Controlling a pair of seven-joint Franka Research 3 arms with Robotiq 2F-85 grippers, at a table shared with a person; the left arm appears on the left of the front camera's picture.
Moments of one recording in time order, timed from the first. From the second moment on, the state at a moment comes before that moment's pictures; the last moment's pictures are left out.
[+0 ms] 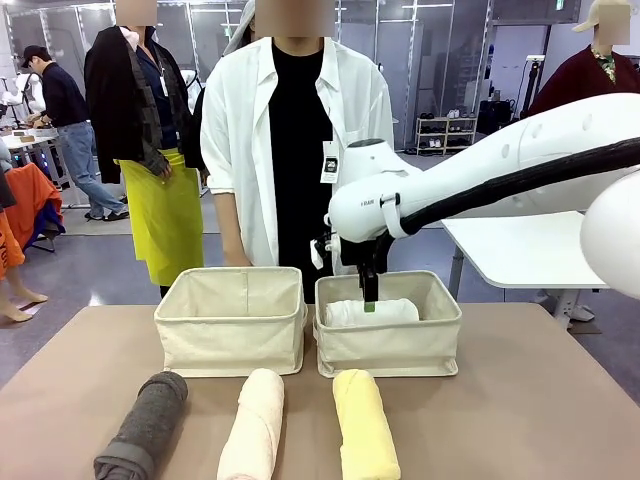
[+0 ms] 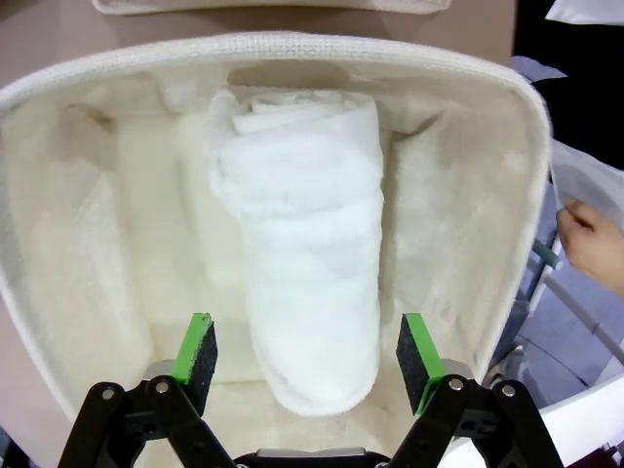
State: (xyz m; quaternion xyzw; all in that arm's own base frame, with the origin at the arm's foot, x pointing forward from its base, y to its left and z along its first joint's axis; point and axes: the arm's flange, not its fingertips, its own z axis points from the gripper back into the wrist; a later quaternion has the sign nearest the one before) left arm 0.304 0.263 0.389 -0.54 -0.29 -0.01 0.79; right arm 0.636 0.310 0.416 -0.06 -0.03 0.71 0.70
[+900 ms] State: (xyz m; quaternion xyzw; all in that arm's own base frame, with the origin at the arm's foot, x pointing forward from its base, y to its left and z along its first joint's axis) left arm 0.304 0.263 0.389 -0.54 -0.29 -0.01 0.79; right arm 0.503 0.085 0.453 0.36 -0.10 0.40 0.84
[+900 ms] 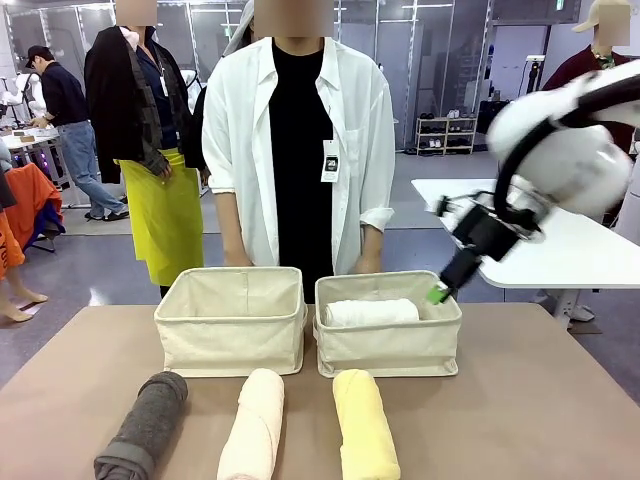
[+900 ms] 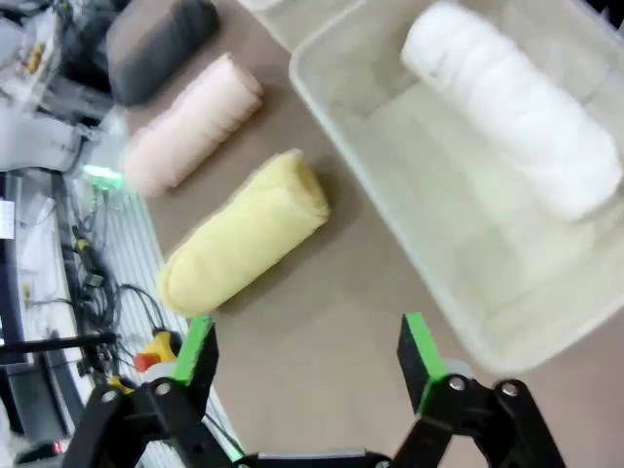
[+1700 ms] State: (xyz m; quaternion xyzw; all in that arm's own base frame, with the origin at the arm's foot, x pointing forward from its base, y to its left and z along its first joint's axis) left arm 0.304 0.263 0.389 -0.54 -0.29 -0.01 0.79; right arm 0.374 -0.184 0.372 0.59 -0.13 0.13 0.78
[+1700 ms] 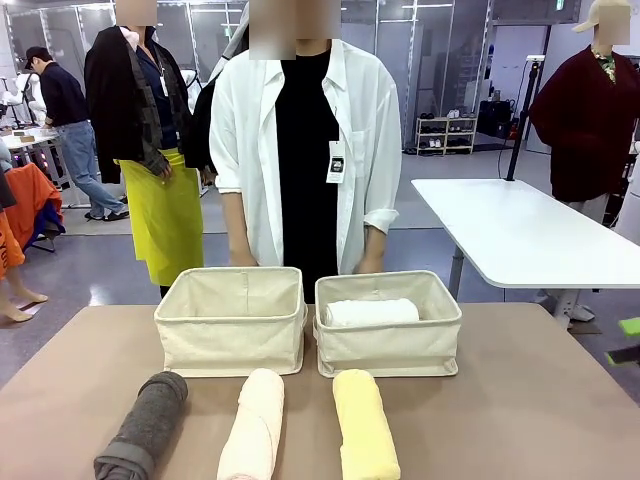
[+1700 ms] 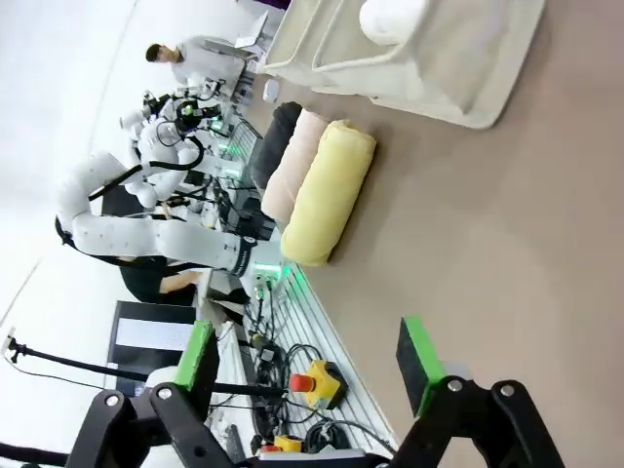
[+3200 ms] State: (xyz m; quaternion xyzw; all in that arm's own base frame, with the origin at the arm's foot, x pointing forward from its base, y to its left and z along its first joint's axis) left arm 0.304 0.263 0.389 -0.54 -0.29 -0.01 0.79; right arm 0.374 -0.198 0.362 0.60 -0.12 0.13 0.78
